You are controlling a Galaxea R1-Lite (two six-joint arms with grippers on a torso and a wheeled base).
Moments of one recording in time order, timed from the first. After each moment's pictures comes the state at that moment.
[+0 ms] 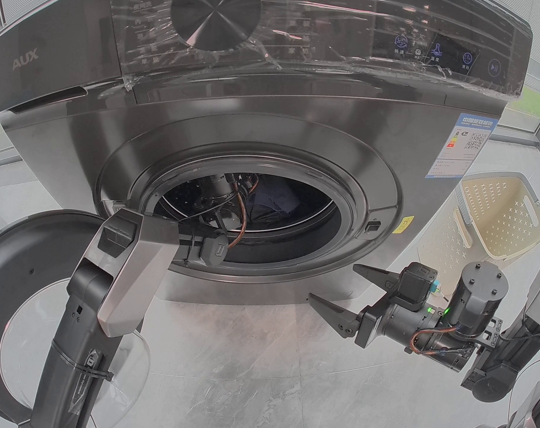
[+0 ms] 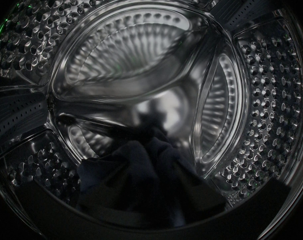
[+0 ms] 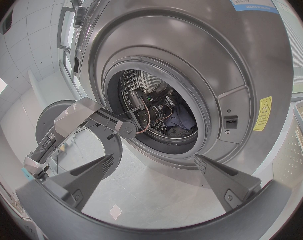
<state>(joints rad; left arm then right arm) -0.46 2.64 -2.00 -0.99 0.29 -0.24 0.74 1.88 -0.31 -1.54 0.00 0.15</state>
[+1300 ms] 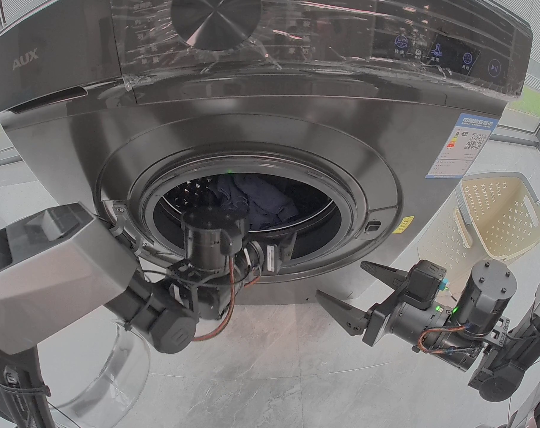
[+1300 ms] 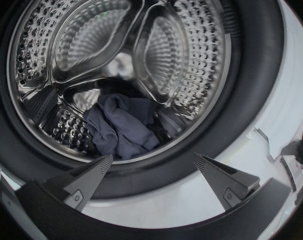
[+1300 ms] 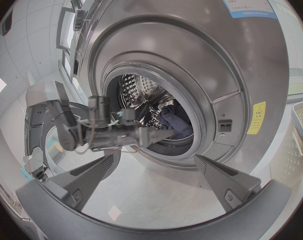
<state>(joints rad) -0.65 2.15 -0.96 -1.06 0.26 -0.09 0.73 1.85 -0.29 -1.54 -0.02 0.15</state>
